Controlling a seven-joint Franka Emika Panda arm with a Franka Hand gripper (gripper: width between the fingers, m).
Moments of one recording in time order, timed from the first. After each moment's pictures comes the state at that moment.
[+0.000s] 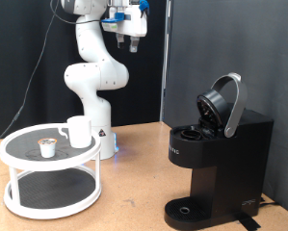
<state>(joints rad) -0.03 -0.78 0.02 -2.35 0.03 1.58 2.33</state>
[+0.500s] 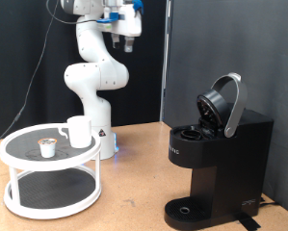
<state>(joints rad) -0.06 -0.78 -0.05 -2.35 0.01 1.58 2.28</state>
